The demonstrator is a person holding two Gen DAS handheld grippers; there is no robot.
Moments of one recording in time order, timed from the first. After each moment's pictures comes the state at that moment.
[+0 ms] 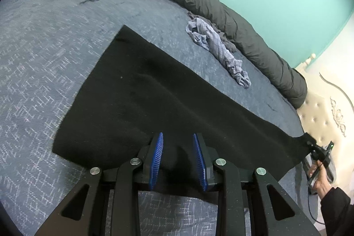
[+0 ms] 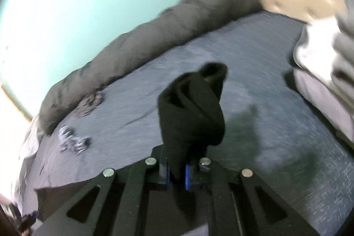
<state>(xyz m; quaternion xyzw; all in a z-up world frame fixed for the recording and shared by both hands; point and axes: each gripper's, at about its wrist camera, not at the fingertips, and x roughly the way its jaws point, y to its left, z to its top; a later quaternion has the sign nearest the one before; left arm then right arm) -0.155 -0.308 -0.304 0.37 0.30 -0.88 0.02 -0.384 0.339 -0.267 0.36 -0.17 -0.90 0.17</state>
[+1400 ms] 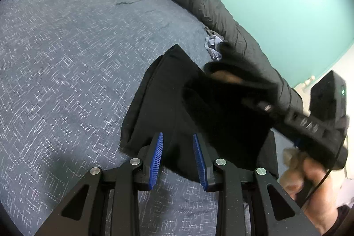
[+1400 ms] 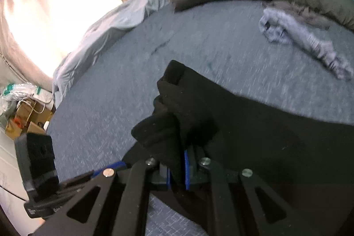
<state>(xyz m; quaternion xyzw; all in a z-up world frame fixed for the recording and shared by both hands) -0.108 -0.368 -0.306 0.35 0.36 -0.86 0.04 -0.155 -0.208 -0.295 0.47 0.04 -0.73 0.49</state>
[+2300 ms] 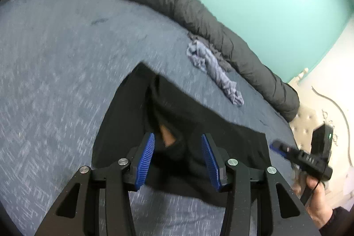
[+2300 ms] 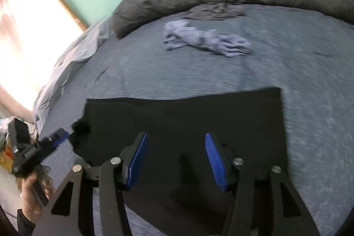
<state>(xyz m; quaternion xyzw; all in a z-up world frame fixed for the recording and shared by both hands) -0.135 -0.333 -0.266 0.32 0.30 -0.90 0.03 -0.230 0.016 -0.286 0.46 -0.02 -0.80 0.38</state>
